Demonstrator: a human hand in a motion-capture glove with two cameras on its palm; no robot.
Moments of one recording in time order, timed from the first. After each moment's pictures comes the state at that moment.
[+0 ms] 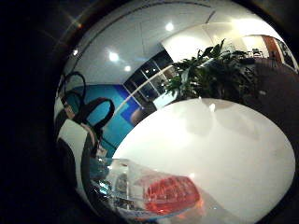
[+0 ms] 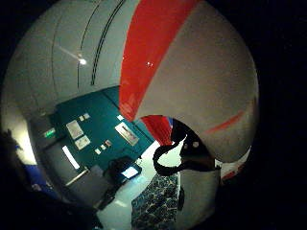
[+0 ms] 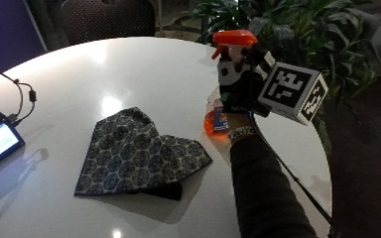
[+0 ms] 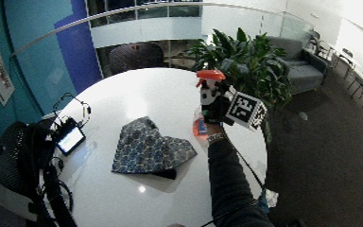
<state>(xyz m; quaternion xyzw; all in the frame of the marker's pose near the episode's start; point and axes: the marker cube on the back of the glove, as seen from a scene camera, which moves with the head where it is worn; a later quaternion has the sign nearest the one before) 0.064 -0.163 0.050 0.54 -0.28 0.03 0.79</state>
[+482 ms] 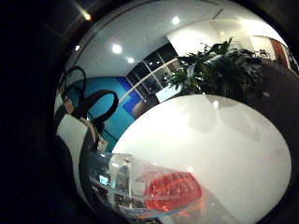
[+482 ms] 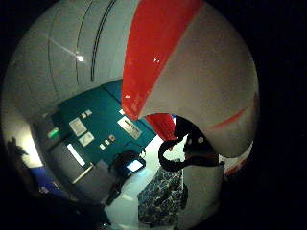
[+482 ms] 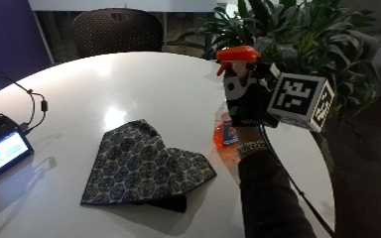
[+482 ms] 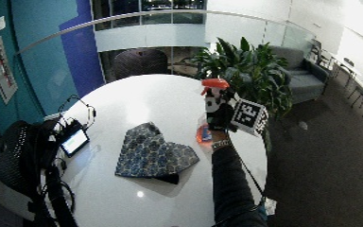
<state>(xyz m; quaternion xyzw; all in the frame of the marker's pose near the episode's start) 0.079 -0.148 0.069 0.49 -0.27 0.02 0.83</state>
